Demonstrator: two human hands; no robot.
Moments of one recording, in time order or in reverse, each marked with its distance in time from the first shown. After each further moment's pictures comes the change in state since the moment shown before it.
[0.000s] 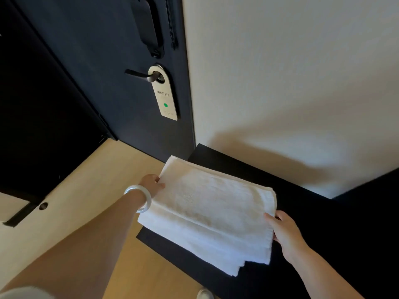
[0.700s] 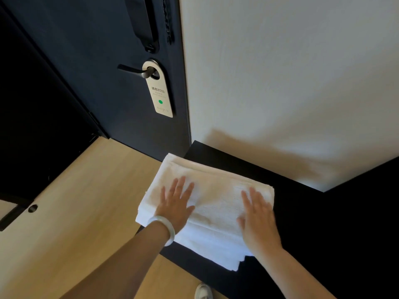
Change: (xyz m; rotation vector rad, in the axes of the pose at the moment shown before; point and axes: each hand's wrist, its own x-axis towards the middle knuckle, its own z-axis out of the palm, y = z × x) left_hand -0.046 0.002 0.087 0.628 0.071 0.439; right_hand -0.024 0.007 0.053 -1.180 0.116 -0.598
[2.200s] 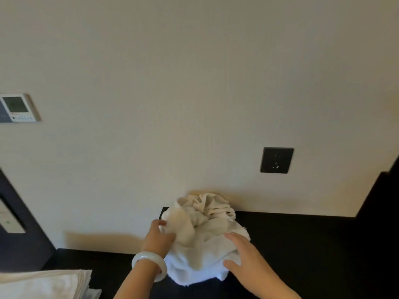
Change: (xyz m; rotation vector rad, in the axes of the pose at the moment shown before) left_hand -0.084 0.580 -0.175 -1.005 0.122 -0.063; right_hand -0.238 0.476 -0.273 0.593 0.106 0.124
